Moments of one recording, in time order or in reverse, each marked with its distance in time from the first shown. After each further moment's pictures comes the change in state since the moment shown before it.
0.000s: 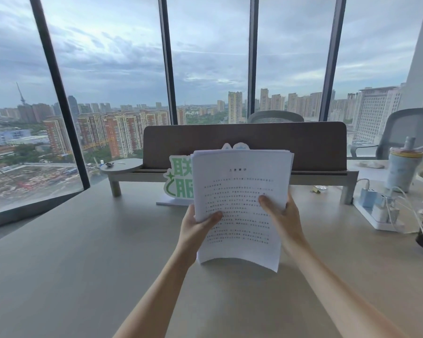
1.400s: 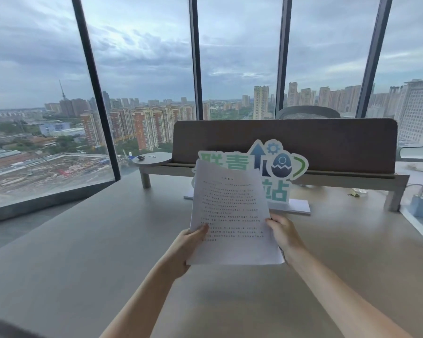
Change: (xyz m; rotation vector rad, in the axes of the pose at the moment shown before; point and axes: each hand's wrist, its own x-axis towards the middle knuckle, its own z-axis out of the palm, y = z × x) left_hand -0.024 0.000 -0.085 0.006 0.006 -0.436; right_hand 0.002 0.040 0.065 -0.139 -0.190 0.304
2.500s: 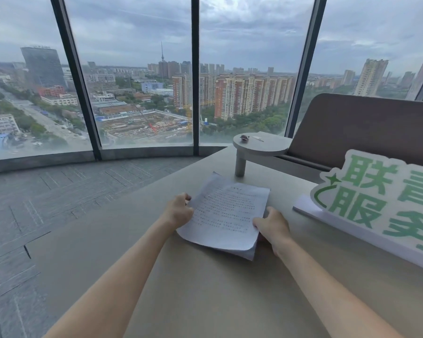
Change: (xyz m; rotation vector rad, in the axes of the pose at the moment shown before) left_hand 0.129 0.033 -0.333 0.792 0.629 -0.073; right_hand 0.139 -0.013 0.358 -0.403 -0.292 0.027
